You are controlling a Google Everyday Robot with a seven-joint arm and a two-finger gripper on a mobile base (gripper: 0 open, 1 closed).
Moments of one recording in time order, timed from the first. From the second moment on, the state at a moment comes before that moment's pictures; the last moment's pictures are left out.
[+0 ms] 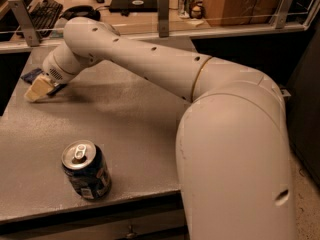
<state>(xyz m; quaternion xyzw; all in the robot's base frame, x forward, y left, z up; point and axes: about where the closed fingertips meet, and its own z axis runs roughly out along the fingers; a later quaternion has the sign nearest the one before) 0.648 0.344 0.836 -0.59 0.67 0.27 0.36</state>
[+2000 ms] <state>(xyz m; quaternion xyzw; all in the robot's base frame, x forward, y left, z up) 0.703 0.187 0.872 -0.60 0.71 0.13 0.35</state>
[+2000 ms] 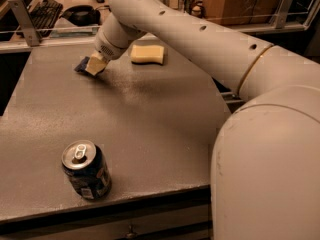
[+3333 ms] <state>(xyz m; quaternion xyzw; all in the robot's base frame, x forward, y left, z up) 0.694 0.057 0.871 -0.52 0.78 0.07 0.33</state>
